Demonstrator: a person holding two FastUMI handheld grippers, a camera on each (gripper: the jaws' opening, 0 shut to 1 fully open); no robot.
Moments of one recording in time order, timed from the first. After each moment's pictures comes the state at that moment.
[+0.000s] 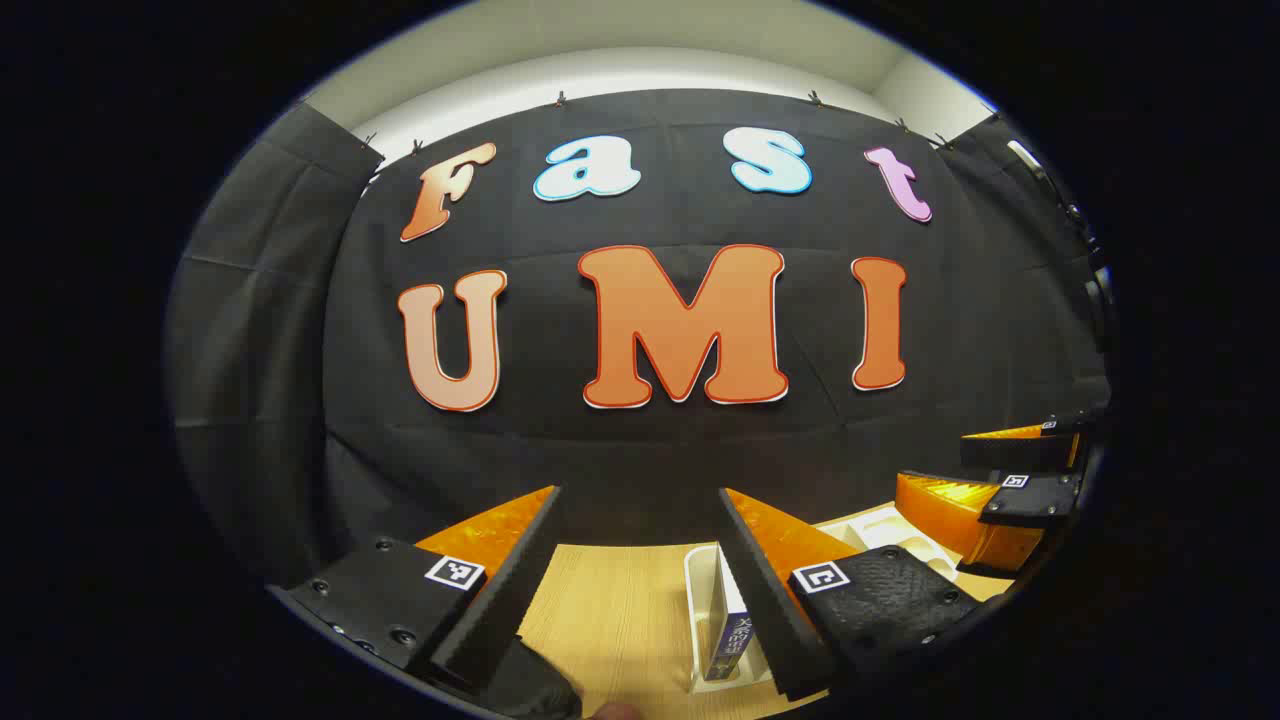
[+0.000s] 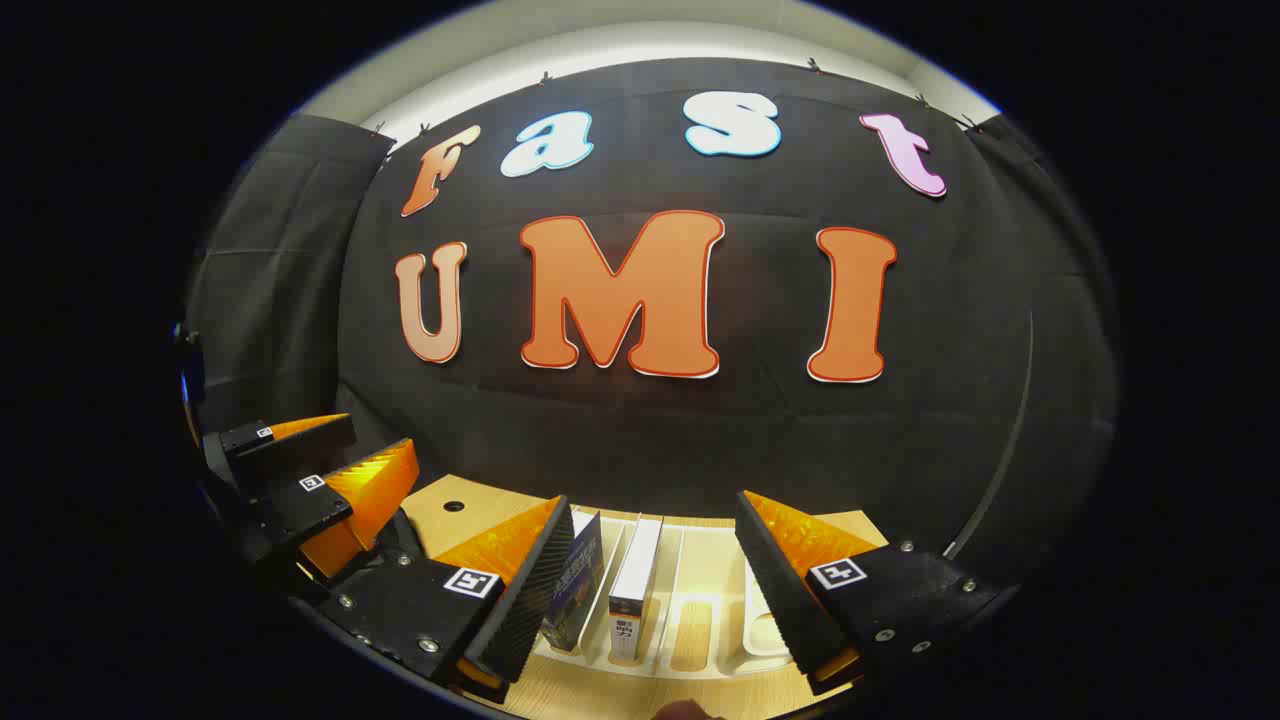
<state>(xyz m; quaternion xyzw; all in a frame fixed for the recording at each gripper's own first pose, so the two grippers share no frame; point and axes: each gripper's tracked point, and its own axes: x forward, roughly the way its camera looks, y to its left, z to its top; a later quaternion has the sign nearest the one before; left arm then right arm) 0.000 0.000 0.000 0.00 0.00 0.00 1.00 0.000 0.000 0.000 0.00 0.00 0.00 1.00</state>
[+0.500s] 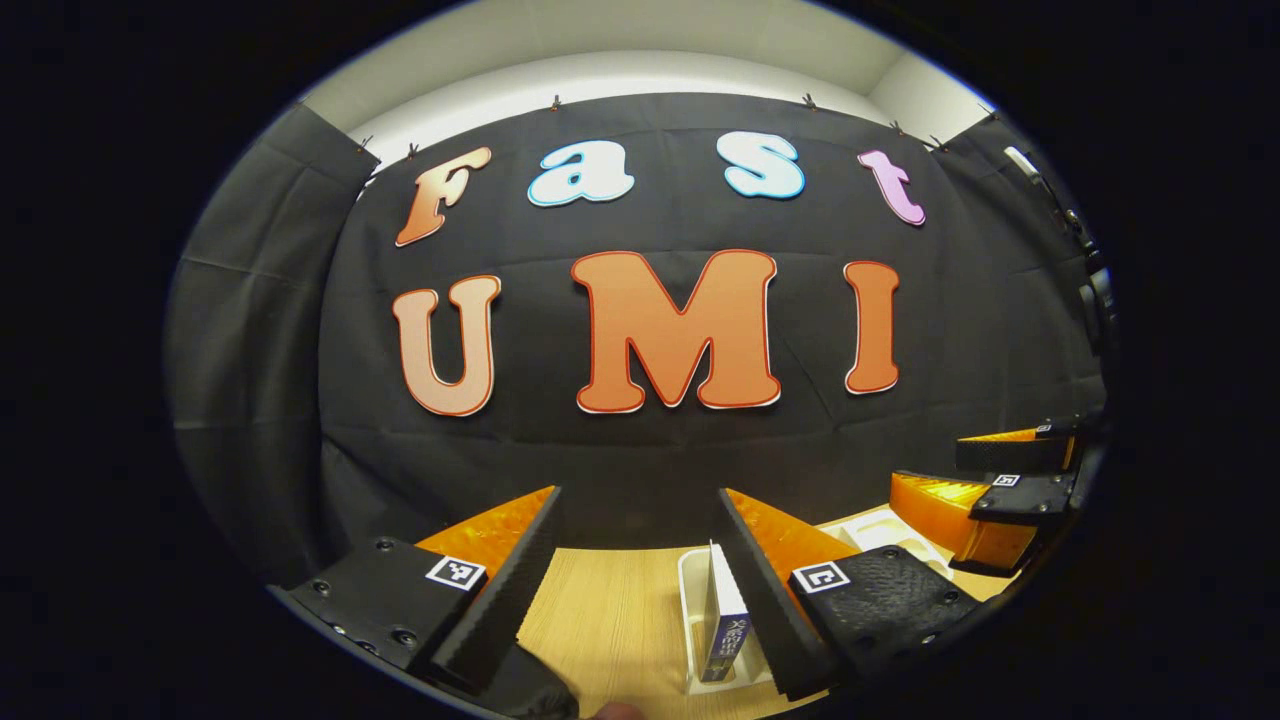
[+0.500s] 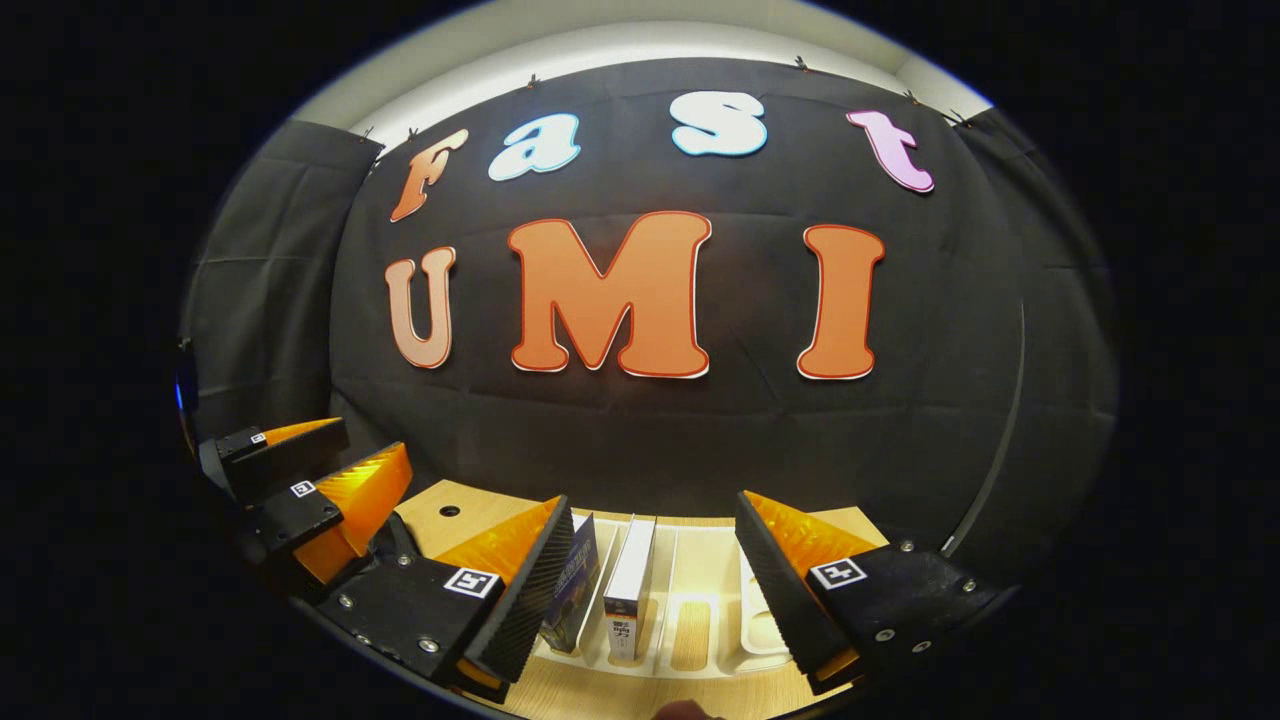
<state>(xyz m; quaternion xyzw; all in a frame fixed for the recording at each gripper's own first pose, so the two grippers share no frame) -0.005 -0.006 0.001 0.00 0.00 -0.01 1.00 -0.001 -0.007 -0.001 0.01 0.00 -0.01 1.00</state>
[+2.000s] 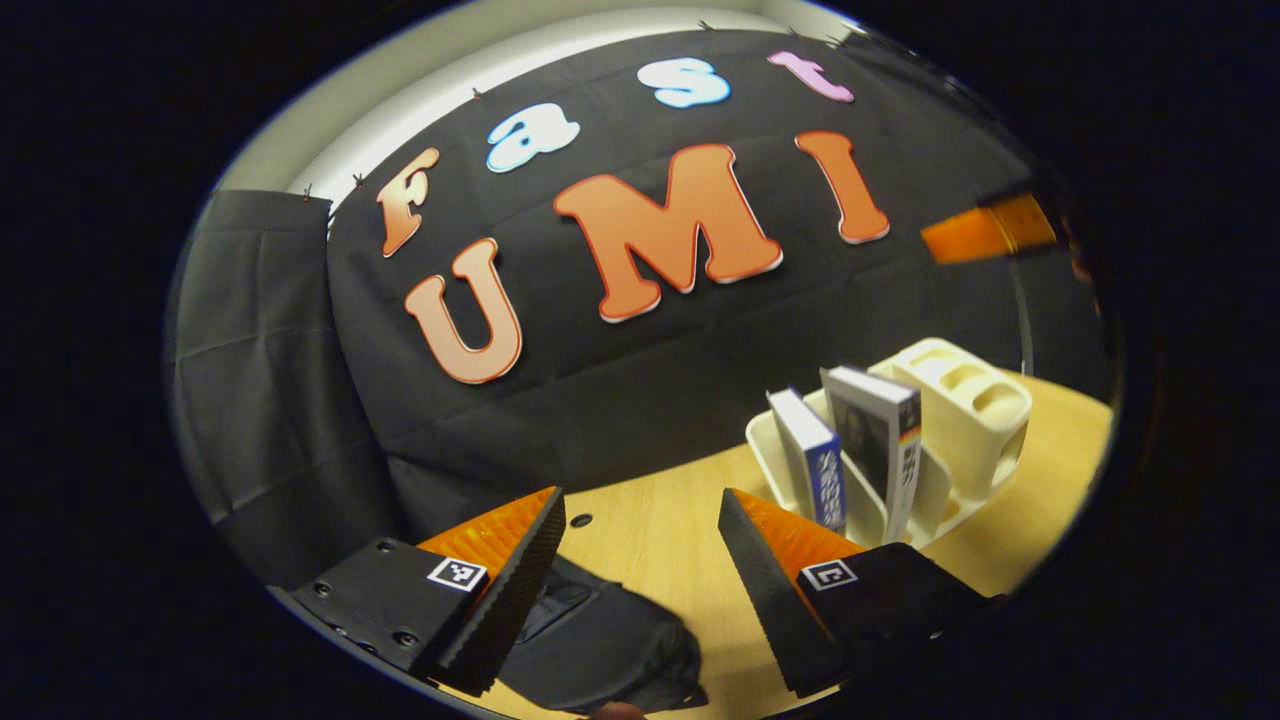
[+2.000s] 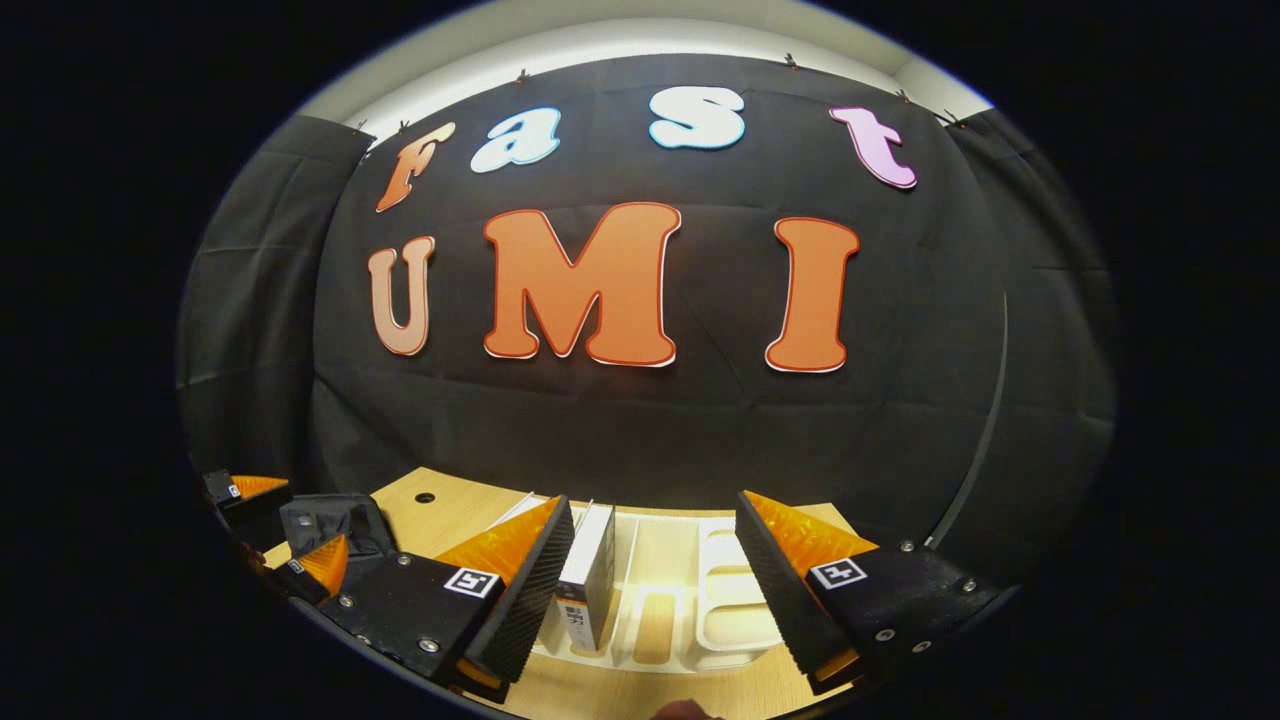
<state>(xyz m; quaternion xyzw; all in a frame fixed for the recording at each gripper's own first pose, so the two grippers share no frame) -0.059 0.048 -0.139 0.19 0.11 0.04 0.97 -0.005 -0.052 -0.016 0.00 0.01 -0.03 1.00</state>
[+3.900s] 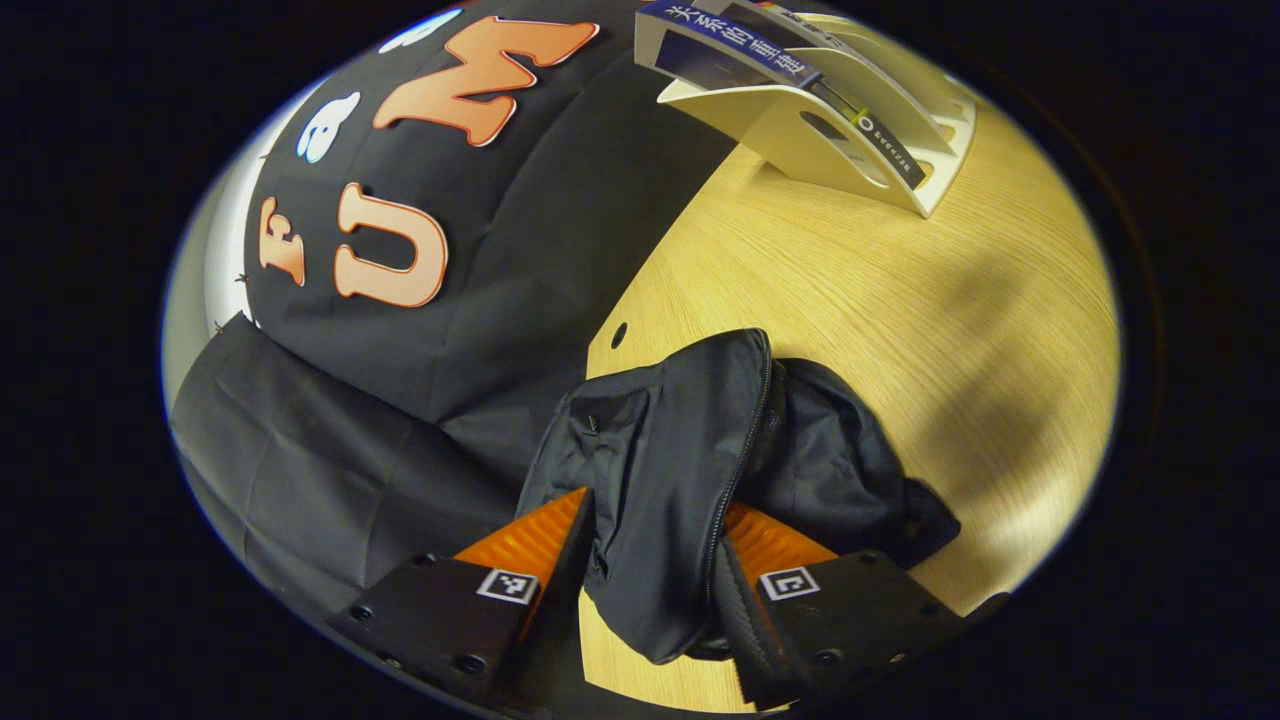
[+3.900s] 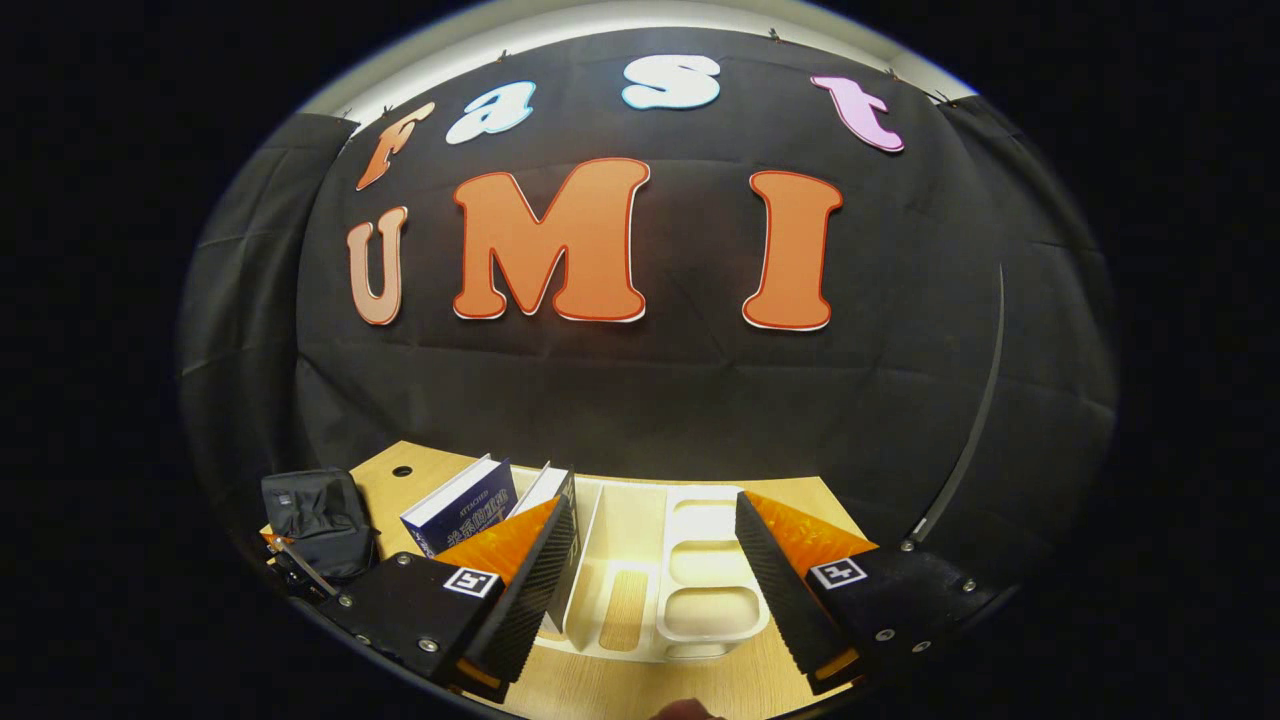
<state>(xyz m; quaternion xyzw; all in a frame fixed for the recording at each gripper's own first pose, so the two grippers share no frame) -0.077 0.166 -0.347 0.44 0.33 0.09 0.83 0.014 -0.093 -0.062 0.00 0.05 -0.04 1.00</state>
